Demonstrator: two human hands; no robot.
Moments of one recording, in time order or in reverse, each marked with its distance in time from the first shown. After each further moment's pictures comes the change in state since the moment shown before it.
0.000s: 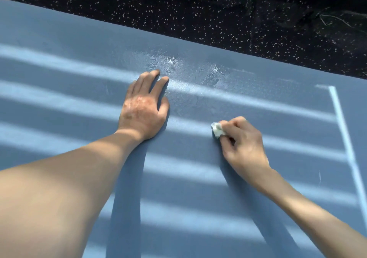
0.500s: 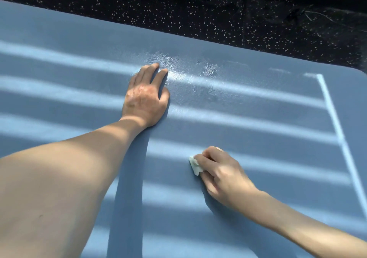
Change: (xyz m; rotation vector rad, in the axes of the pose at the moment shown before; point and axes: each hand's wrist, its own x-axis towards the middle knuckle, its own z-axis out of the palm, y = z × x) left_hand -0.001 0.003 -0.004 0.001 -0.008 -0.003; right_hand -0.075 -0.042 0.010 -0.009 -0.263 -0.188
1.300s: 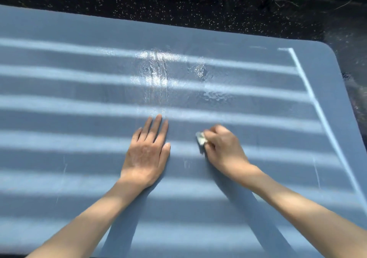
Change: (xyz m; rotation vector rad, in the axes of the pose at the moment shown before) left_hand -0.200 0.020 -0.029 0.202 -0.250 0.177; right_hand -0.050 -0.031 0.015 -0.085 0.110 0.233
